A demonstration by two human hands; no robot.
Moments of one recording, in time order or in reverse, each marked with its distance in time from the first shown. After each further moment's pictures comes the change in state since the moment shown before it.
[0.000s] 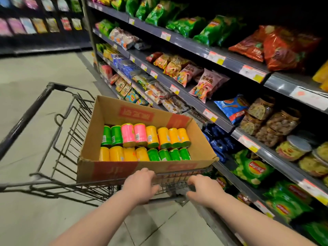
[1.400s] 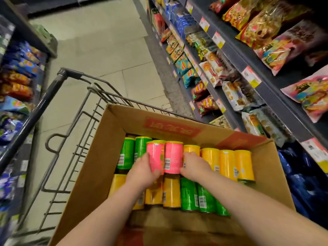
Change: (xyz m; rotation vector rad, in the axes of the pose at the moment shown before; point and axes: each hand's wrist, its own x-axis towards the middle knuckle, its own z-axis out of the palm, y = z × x) left_hand 0.235 -0.134 -0.036 -0.425 -0.021 -0.719; right_hand 0.374 -0.090 -0.050 0.122 -0.227 -0.249
